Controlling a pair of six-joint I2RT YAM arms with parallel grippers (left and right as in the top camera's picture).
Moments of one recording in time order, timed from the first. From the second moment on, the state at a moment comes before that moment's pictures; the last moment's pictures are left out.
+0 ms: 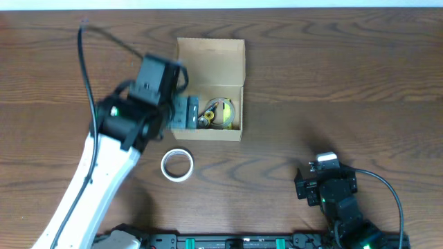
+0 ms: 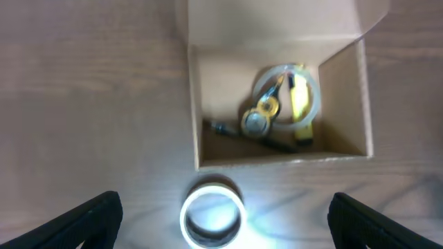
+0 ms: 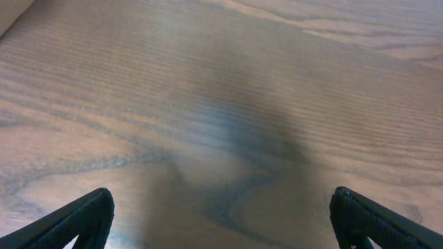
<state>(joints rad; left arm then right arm) -0.42 1.32 1.37 -1.13 -0.09 -0.31 0.49 0.24 0.17 -0.64 0.38 0.09</state>
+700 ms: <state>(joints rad) -0.42 1.25 0.79 -0.99 -0.08 -1.09 0.49 0.24 0.17 -0.64 0.38 0.09</state>
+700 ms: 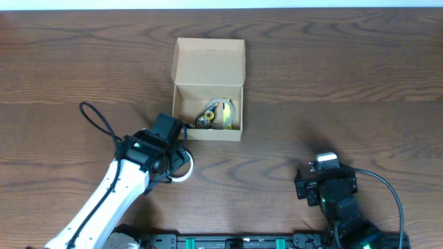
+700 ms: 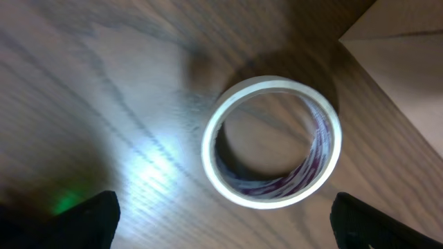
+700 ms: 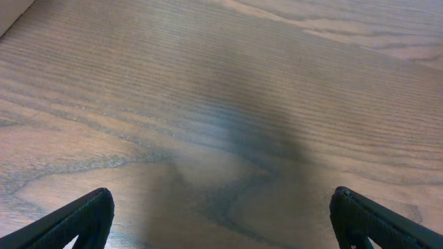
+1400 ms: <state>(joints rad) -0.42 1.34 0.68 -0.81 -0.01 -1.28 0.49 0.24 0.17 -0.64 0.38 0.09</state>
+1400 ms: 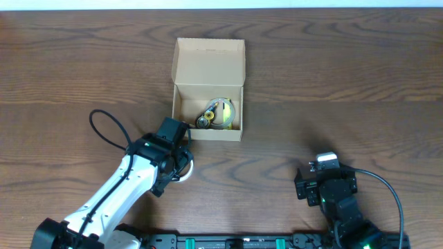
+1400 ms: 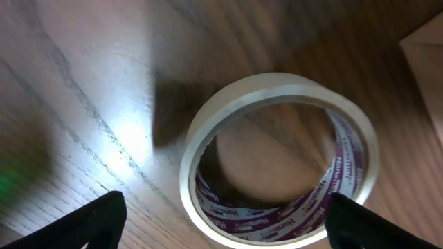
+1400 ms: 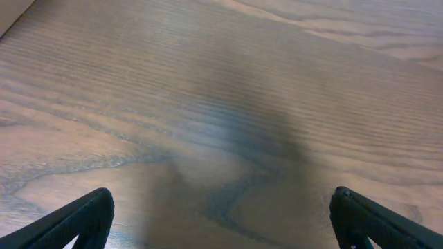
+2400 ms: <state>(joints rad) -0.42 1.25 0.62 -0.78 0.05 -1.33 0.49 0.24 0.17 -0.64 0.38 0.09</state>
